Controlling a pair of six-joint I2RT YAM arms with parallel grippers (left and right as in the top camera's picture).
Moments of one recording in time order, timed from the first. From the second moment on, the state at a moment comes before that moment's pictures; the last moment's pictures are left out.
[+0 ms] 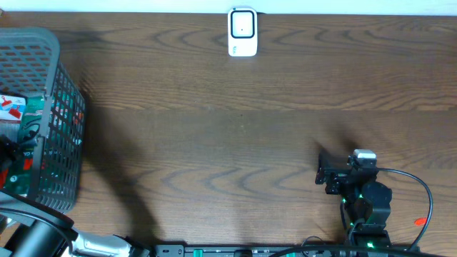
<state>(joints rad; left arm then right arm) 1.07 1.78 1.25 -0.44 0.37 0.37 -0.02 0.37 0.01 -0.07 -0.08 0.12</state>
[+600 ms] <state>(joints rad) 1.07 1.78 1.25 -0.42 0.38 0.37 -0.02 0.38 0.01 -0.07 -0.07 0.12</state>
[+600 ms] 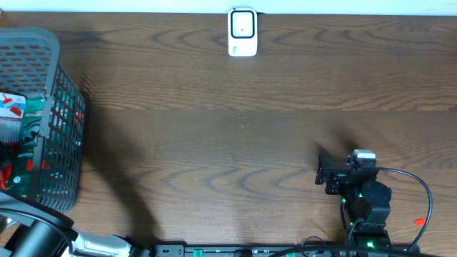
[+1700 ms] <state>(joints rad) 1.04 1.77 1.25 -0.38 0.42 0.37 -0.02 0.38 0.01 -0.07 -0.07 0.12</state>
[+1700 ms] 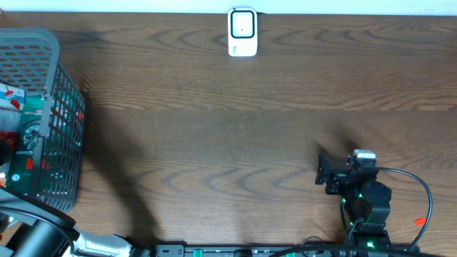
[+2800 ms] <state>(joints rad) 1.03 1.39 1.23 -0.29 0.46 0.23 -0.02 0.38 0.01 -0.07 -0.04 0.12</state>
